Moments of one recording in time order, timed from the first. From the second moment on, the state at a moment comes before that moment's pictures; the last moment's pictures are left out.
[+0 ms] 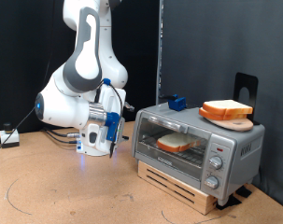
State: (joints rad) arm -0.70 0.02 0.21 -2.49 0.90 1.51 -0.49
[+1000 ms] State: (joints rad) arm -0.65 0.27 0.29 -2.24 1.15 1.52 -0.41
